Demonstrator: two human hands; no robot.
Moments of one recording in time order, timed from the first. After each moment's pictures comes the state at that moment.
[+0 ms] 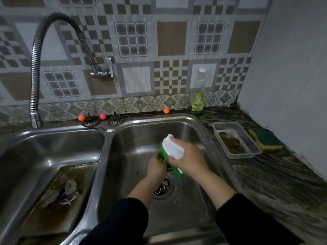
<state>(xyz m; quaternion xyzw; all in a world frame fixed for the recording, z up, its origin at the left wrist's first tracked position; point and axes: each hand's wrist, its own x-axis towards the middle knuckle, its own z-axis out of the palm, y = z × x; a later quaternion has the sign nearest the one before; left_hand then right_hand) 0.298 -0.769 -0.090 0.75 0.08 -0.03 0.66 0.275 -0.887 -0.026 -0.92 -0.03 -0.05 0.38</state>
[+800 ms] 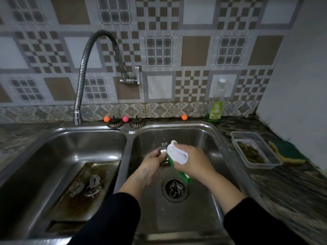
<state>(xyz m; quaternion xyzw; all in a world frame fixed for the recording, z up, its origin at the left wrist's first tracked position) 0.292 -0.695 -0.062 0.59 0.06 -0.09 0.80 0.269 -0.852 -0.007 -0.94 -0.11 -0.02 0.32</state>
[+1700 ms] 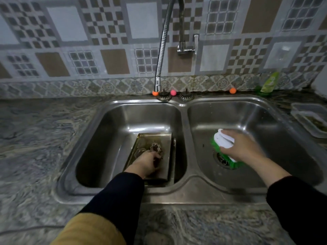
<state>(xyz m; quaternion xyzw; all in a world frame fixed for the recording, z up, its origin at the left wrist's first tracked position) 0.203 -0.444 -0.099 0.96 0.02 -0.18 0.20 0.220 -0.753 -0.039 -0.96 0.01 0.01 0.29</state>
